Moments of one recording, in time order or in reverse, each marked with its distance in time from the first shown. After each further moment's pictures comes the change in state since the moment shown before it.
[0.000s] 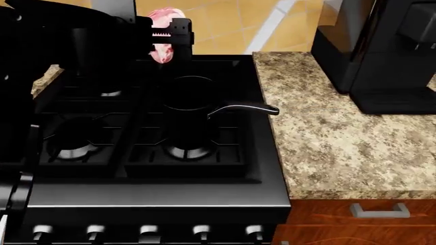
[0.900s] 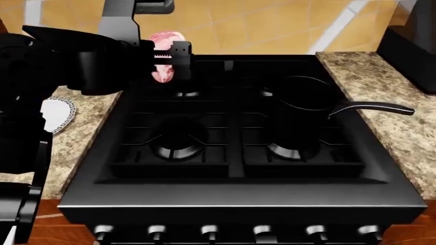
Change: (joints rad) left arm 0.095 -0.007 -0.039 0.043 -0.034 -0.027 -0.069; right arm 0.025 -0.005 0.022 -0.002 0.043 0.038 0.027
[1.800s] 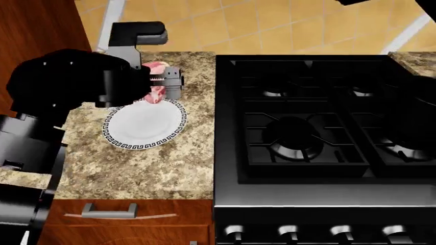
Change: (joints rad) left arm 0.033 0.033 0.070 -0.232 0.148 0.074 0.076; right arm -0.029 -0.029 -0.036 0.026 -0.094 -0.016 -0.061
